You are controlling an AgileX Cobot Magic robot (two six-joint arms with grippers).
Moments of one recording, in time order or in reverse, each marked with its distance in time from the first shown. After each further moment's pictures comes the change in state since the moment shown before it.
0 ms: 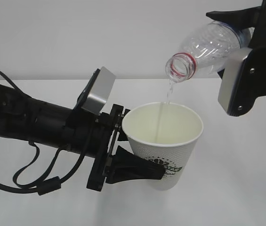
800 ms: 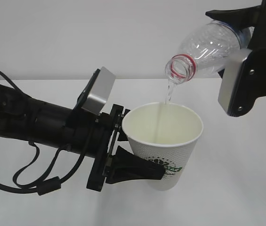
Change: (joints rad) left arm 0.000 0.000 0.000 0.001 0.000 0.000; right arm 0.000 0.000 0.000 0.000 -0.009 -0.023
